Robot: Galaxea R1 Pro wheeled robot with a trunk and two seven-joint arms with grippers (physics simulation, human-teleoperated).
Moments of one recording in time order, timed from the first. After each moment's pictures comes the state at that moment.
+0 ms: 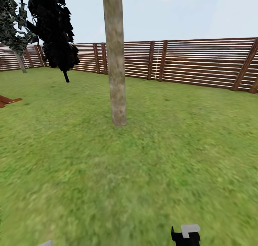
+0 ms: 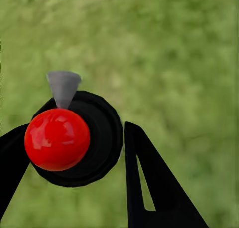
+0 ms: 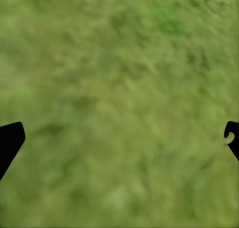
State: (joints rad) left arm -0.31 0.20 -0.06 -0.10 0.34 -0.52 0.11; right arm -0.44 0.00 0.25 -0.05 -0.06 -0.49 -0.32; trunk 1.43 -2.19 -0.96
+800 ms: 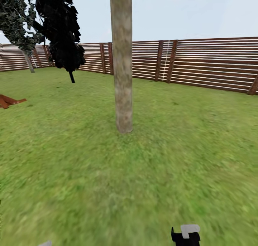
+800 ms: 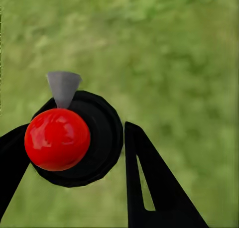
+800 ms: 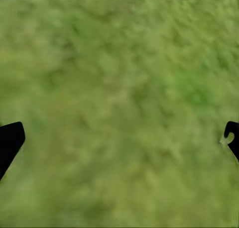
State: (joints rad) left arm -0.31 0.20 -0.05 -0.10 0.35 -0.52 0.11; right arm -0.44 0.00 0.25 -0.04 -0.06 -0.49 -0.31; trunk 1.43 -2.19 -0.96
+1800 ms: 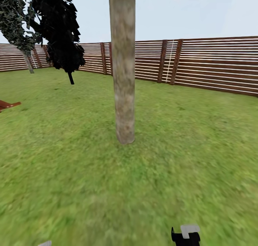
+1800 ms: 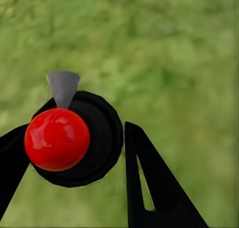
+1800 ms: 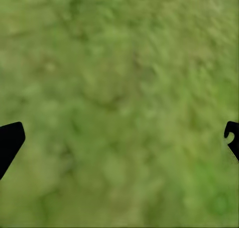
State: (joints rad) left arm -0.31 0.20 -0.05 -0.10 0.35 -0.53 0.11; right arm -0.44 0.00 0.25 -0.04 -0.06 -0.49 -0.31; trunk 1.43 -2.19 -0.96
